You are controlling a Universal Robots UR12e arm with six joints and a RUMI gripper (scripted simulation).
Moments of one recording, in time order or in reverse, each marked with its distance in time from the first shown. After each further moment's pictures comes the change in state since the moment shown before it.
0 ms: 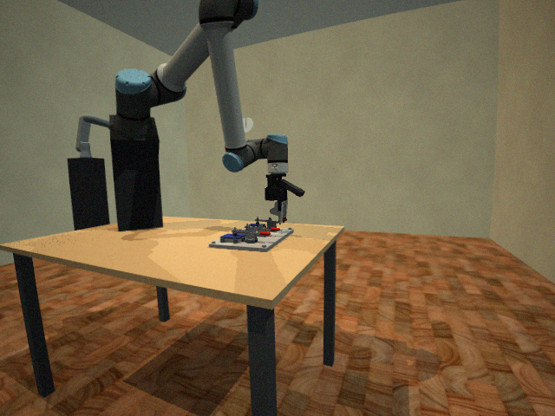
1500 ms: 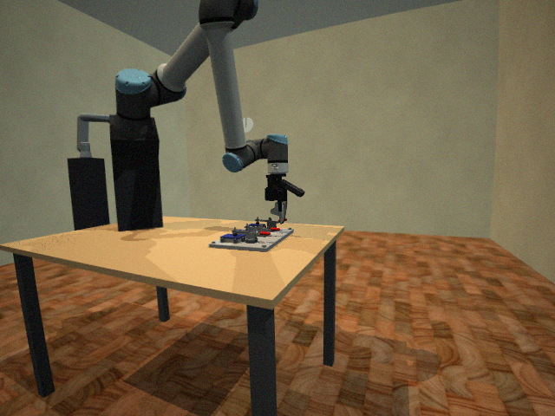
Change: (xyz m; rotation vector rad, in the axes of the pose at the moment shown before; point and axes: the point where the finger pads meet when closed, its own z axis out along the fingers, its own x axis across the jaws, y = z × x) arm 0.000 0.000 0.001 0.000 0.000 0.000
